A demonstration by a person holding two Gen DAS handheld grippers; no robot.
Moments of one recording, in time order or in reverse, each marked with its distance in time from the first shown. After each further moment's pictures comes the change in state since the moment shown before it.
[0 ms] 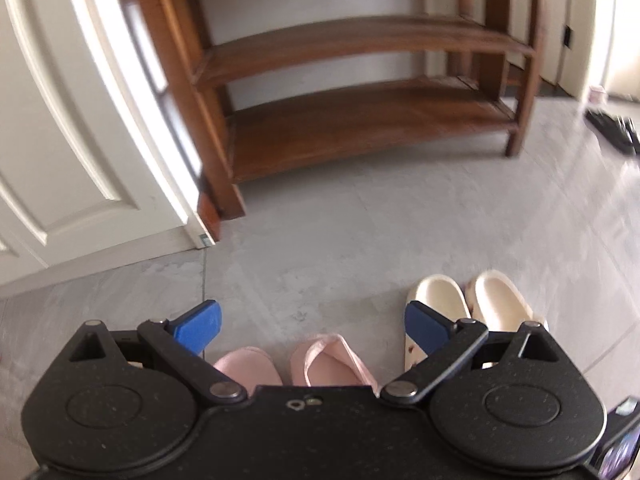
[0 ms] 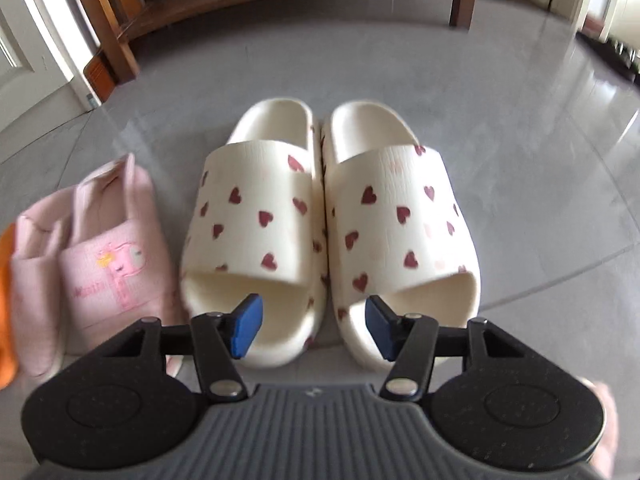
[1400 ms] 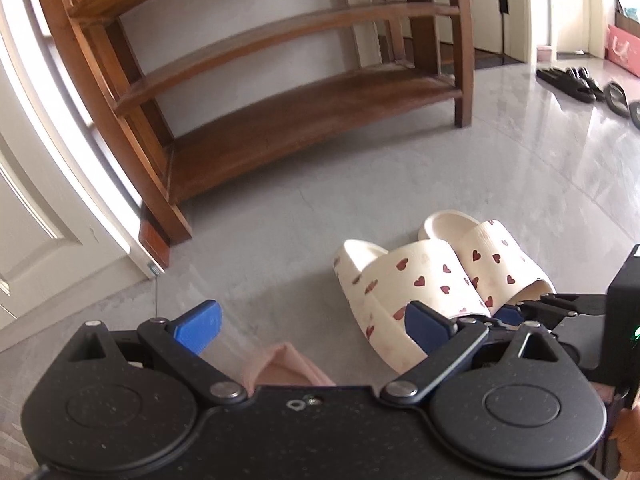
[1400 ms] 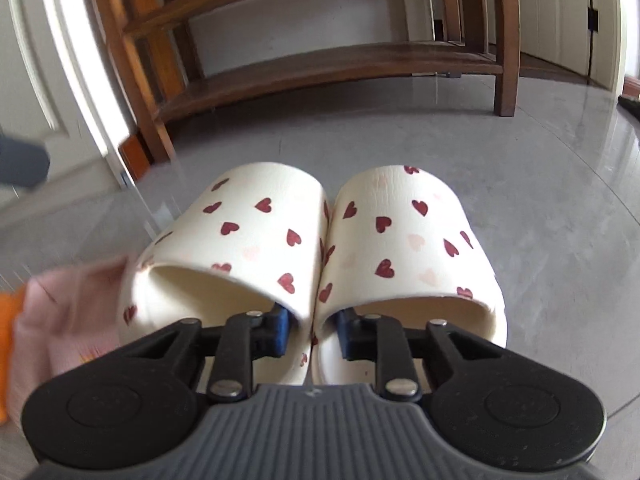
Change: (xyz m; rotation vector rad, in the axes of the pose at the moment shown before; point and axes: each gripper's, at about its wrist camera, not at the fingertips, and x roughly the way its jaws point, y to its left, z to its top) left arm 0.017 -0.063 -0.013 0.124 -0.105 -0.023; right arm 0.008 -0.038 0.058 -0.041 -0.245 0.214
